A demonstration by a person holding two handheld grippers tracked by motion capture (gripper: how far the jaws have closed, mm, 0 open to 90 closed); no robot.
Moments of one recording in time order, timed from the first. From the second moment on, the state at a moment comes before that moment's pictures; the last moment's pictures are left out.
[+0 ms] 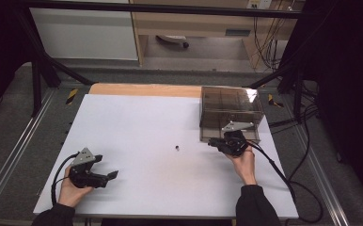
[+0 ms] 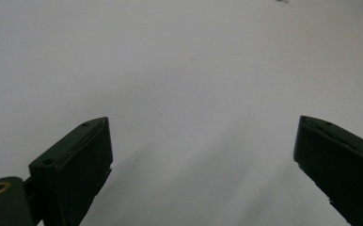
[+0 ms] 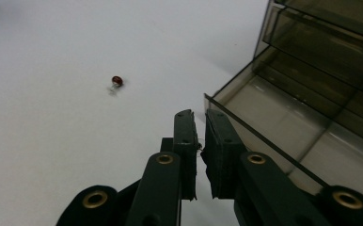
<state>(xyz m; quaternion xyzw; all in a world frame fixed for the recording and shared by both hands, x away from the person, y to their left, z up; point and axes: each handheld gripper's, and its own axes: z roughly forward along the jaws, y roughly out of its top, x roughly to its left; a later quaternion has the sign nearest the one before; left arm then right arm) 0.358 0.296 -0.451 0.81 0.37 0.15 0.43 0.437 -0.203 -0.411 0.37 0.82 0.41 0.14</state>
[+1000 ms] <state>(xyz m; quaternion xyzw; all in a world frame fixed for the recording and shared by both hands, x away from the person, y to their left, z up) 0.358 0.296 -0.451 0.81 0.37 0.15 0.43 0.467 -0.239 -0.413 0.44 0.79 0.39 0.18</state>
